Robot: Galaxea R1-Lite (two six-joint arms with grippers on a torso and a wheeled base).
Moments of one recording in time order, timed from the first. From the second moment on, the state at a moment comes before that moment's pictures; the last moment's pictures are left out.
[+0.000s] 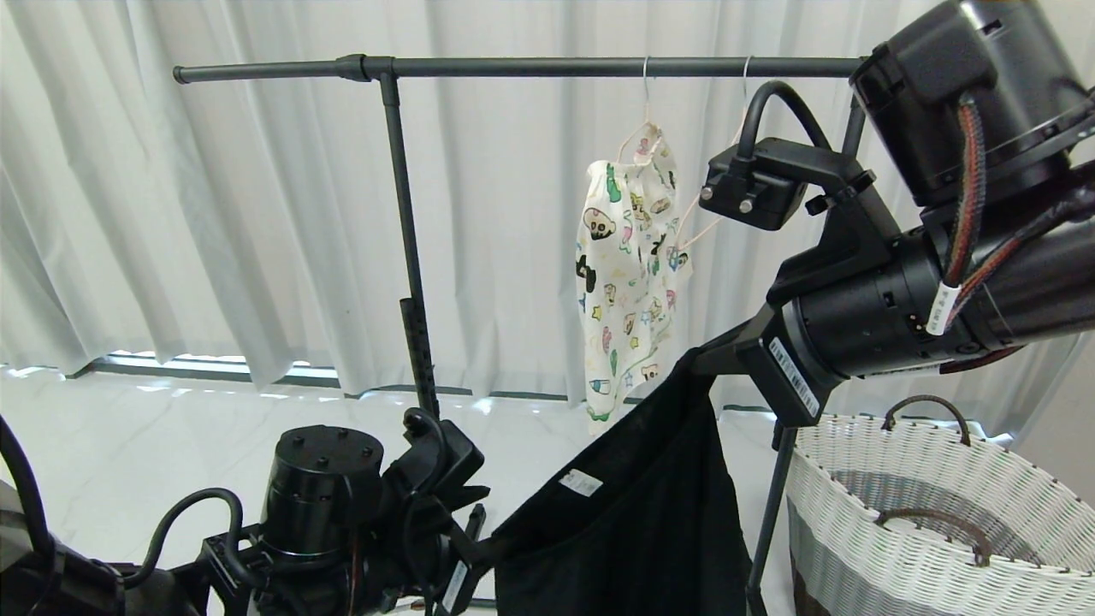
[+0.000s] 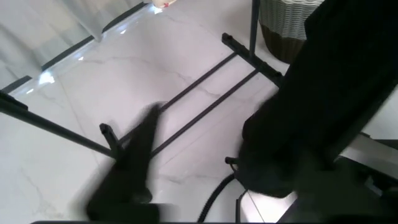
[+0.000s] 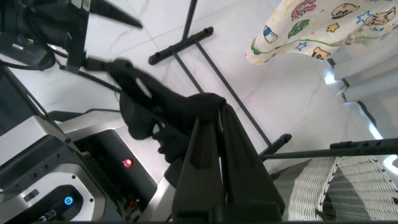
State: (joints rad) left arm -0.57 1.75 -0.34 -0.86 -0.17 0.19; right arm 0.91 1.65 -1.66 0.68 -0.02 -0.06
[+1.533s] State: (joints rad) left arm -0.60 1.45 -1.43 0.67 -0.31 0.09; right arm 0.86 1.52 -1.61 0.71 -0.11 0.09
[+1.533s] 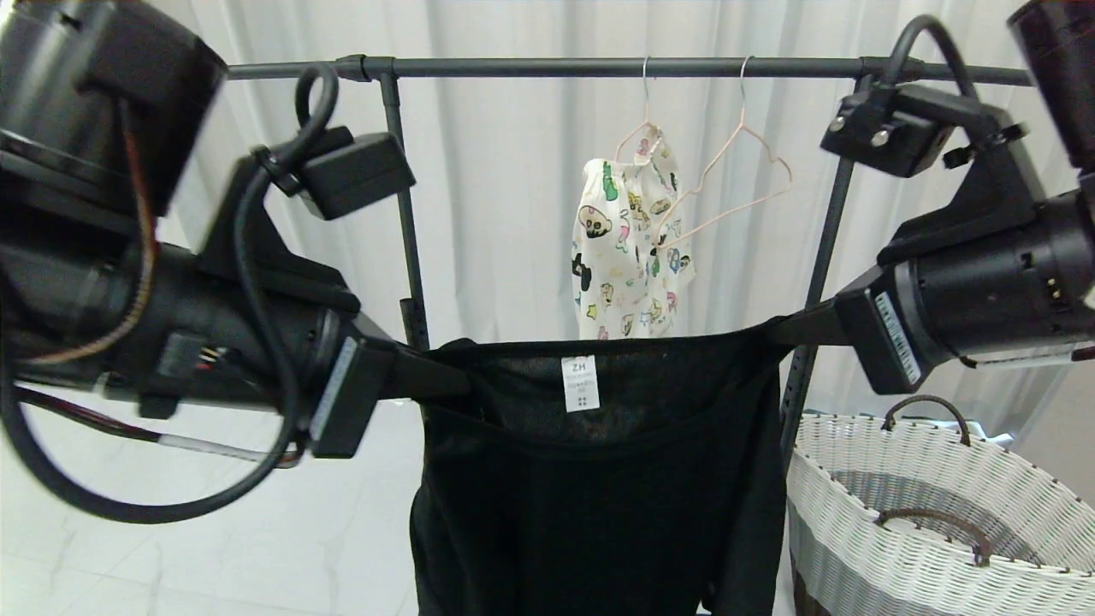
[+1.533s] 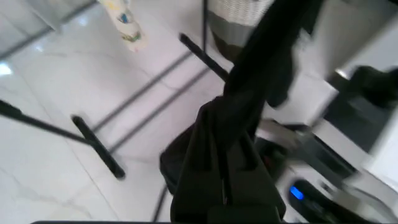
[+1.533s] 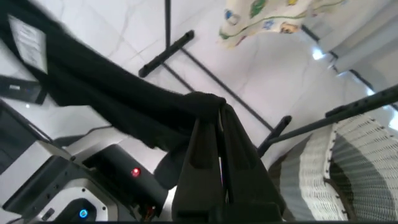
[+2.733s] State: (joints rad) left arm -0.75 1.56 -1.74 0.68 -0.26 0.27; right arm 1.04 1.31 -1.73 1.05 0.04 0.09
